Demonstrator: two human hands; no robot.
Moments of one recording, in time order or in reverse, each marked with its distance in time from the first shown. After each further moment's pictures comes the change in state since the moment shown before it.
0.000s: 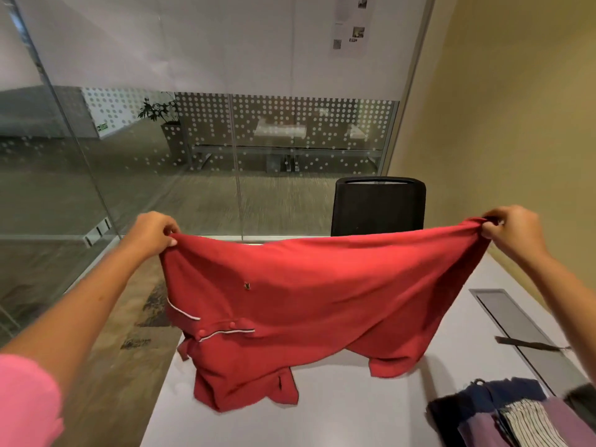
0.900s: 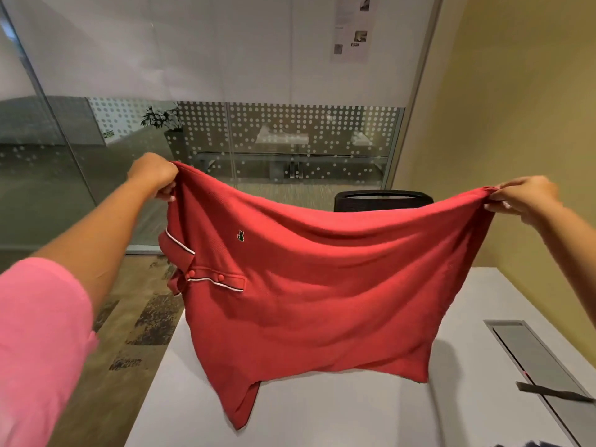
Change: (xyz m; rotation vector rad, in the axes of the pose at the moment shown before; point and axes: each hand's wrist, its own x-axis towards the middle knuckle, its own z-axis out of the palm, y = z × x) left_hand 0.155 0.088 -0.051 -0.429 0.133 -0.403; right_hand 0.163 0.011 0.017 0.663 -0.159 0.501
